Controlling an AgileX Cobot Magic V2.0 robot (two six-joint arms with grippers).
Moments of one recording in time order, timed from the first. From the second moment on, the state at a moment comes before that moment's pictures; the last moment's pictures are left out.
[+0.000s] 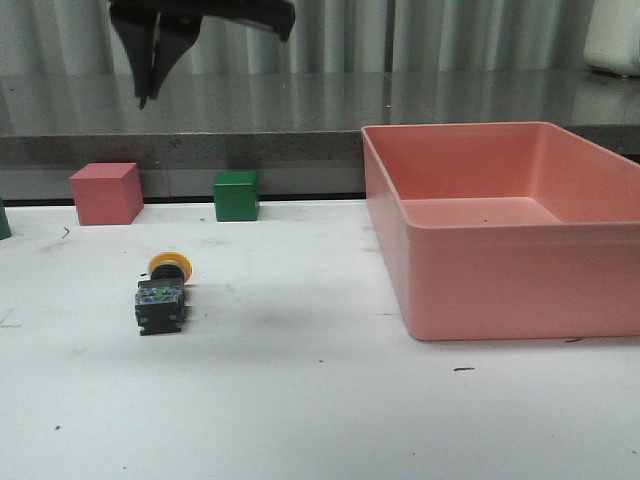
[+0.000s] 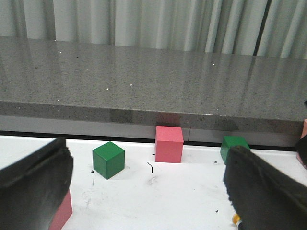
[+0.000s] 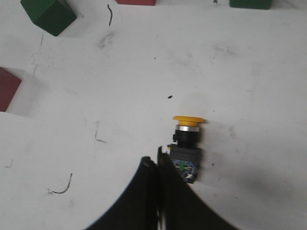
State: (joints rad) left arm 0.00 0.39 -0.39 0.02 0.16 -0.08; right arm 0.82 2.06 -2.11 -0.12 1.04 0.71
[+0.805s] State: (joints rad) left arm 0.00 0.39 -0.39 0.02 0.16 -0.08; right arm 0.21 1.42 -1.62 -0.05 1.25 0.17
